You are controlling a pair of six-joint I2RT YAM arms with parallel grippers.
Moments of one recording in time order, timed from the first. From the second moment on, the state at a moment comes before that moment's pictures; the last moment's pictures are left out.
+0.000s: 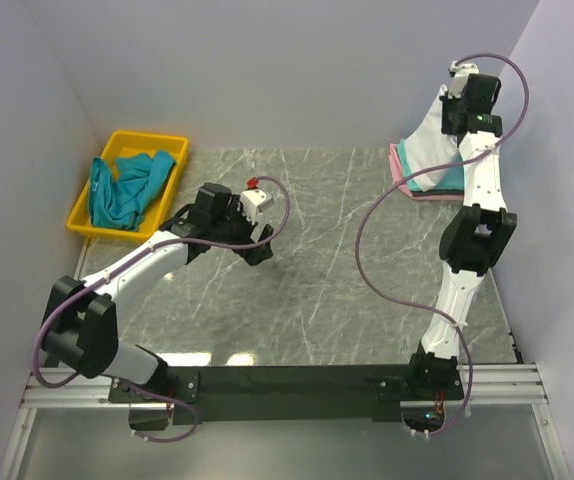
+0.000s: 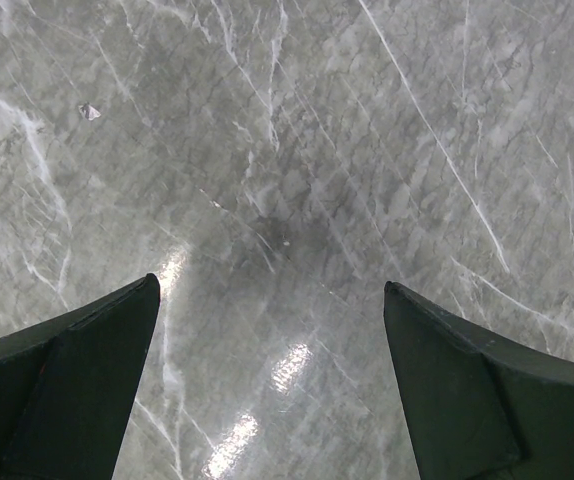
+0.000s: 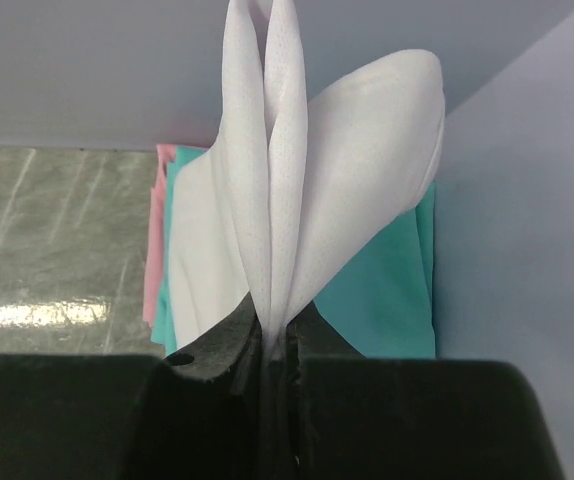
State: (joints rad) left arm -0.50 1.43 1.02 -0.28 0.40 0.16; right arm -0.19 2.24 2.36 -0.61 -0.04 -0.25
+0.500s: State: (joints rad) left arm -0.50 1.44 1.02 -0.28 0.40 0.16; right arm -0.16 2.21 2.35 -0.60 -0.14 -0.13
